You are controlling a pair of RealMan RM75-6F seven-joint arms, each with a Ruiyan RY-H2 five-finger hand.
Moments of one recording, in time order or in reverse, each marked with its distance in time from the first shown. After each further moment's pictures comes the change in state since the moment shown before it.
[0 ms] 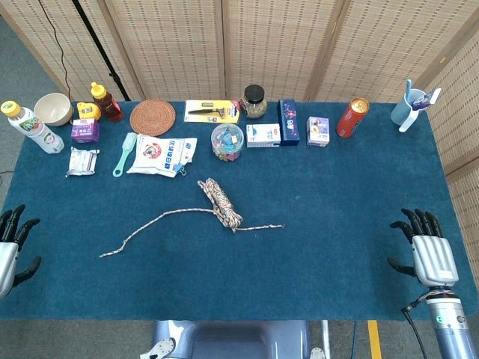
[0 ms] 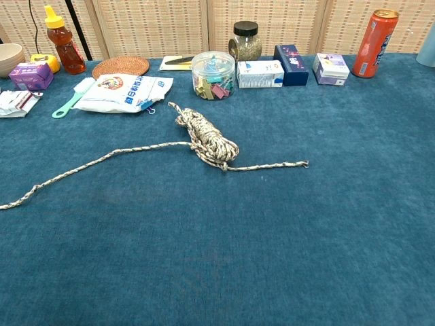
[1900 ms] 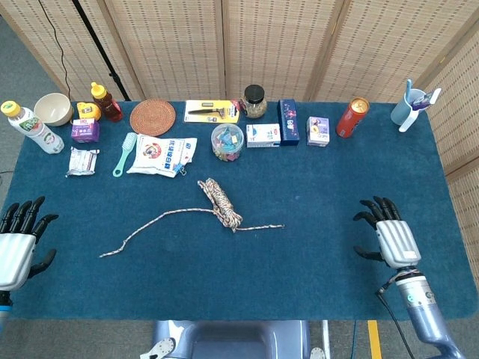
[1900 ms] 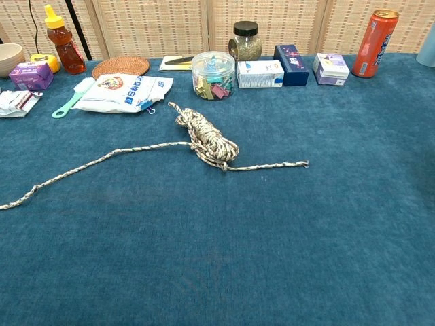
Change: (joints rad) left arm -0.050 0.016 -0.020 -0.063 0.030 -0.036 0.054; right arm 0.139 -0.085 0.037 0.041 -0.054 -0.134 0.104
